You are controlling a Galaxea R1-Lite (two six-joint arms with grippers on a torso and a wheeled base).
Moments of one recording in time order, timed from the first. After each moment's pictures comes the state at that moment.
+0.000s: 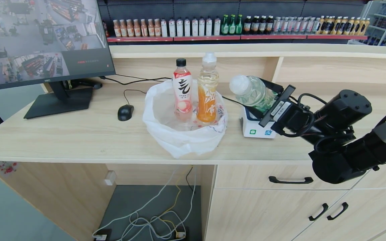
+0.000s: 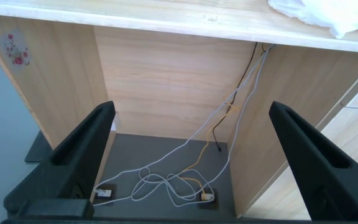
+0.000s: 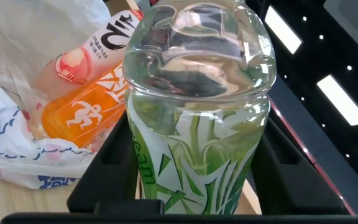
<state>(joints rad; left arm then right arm) 0.00 0.00 0.00 0.00 0.00 -0.01 0.27 2.05 -0.98 -1.57 0.61 -0.94</state>
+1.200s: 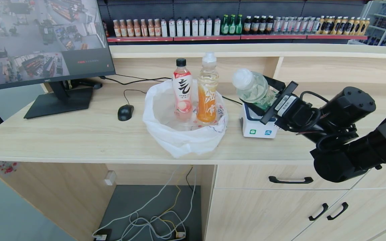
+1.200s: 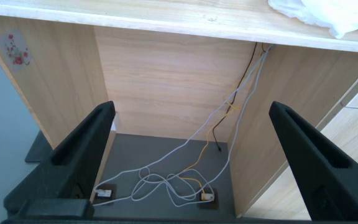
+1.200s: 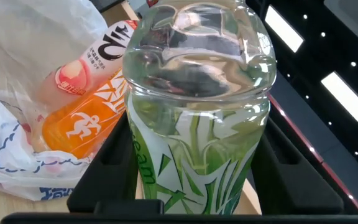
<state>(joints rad) 0.00 0.00 0.00 0.00 0.00 -0.01 0.27 2.03 -0.98 -1.57 0.61 -0.87</state>
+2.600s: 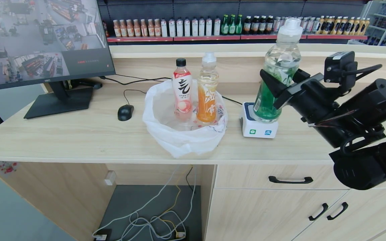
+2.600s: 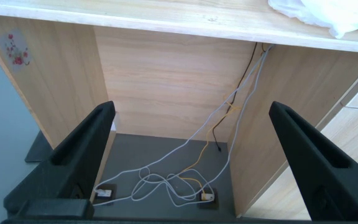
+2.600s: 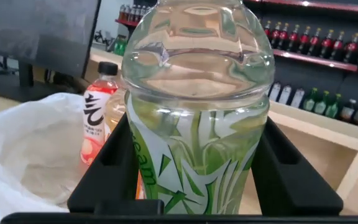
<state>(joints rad) 0.00 0.00 0.00 0.00 0.00 -0.01 0.31 1.89 -0.87 -1.57 0.23 -0.11</state>
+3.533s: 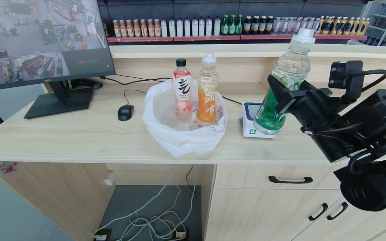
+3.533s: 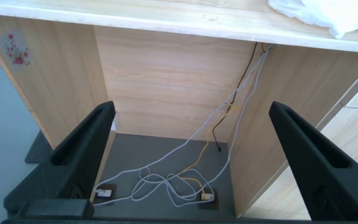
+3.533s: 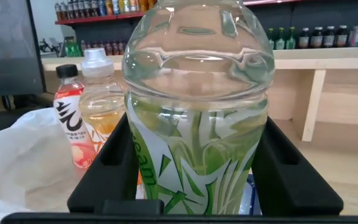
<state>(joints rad) 0.00 0.00 0.00 0.00 0.00 -0.01 0.39 1.84 -0.76 -1.57 -0.09 -0.03</state>
